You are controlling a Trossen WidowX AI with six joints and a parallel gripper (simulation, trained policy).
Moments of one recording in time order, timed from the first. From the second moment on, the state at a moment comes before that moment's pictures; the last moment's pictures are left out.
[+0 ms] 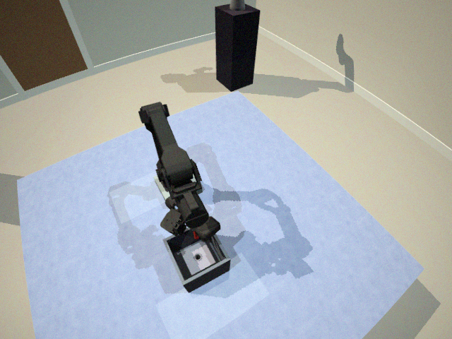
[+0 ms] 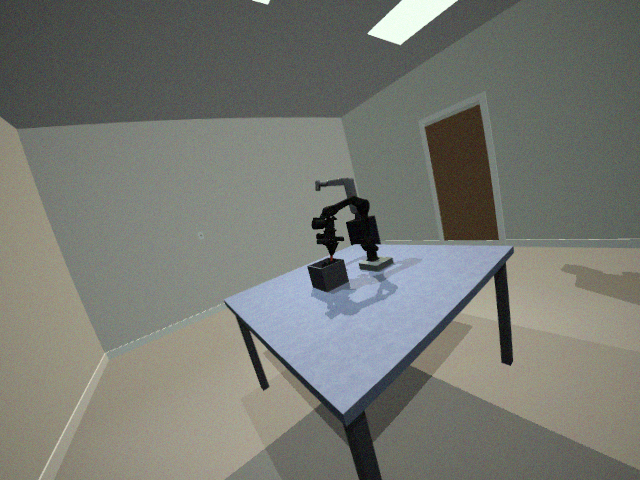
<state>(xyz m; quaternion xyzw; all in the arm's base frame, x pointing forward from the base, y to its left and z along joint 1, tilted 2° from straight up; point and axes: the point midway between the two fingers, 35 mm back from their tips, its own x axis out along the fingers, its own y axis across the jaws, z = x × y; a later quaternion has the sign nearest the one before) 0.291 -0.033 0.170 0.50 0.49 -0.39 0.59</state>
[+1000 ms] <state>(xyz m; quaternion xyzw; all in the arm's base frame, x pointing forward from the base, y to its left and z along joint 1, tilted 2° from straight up) 0.330 -0.055 0.089 0.48 0.54 -0.37 0.58</state>
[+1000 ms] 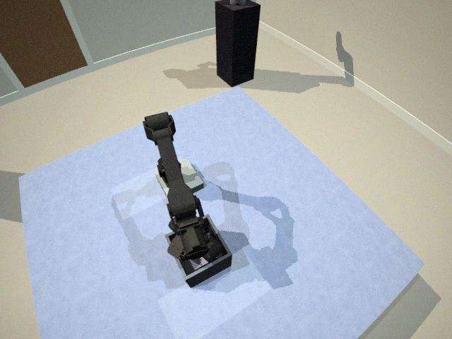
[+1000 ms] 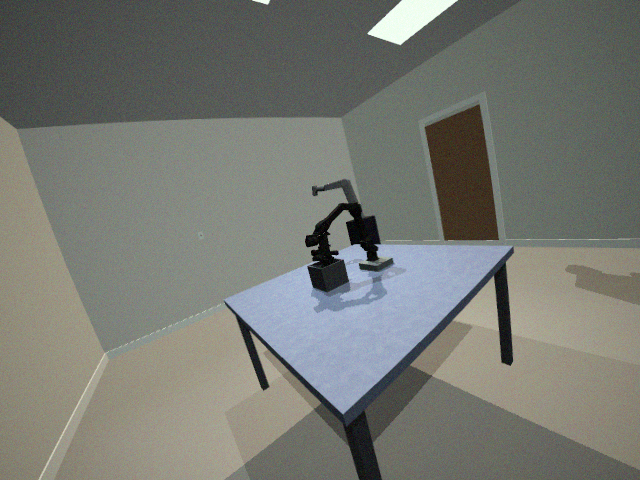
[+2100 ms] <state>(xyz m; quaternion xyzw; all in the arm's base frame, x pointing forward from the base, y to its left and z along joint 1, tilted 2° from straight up) 0.325 -0.028 0.074 0.48 0.60 -0.35 0.53</state>
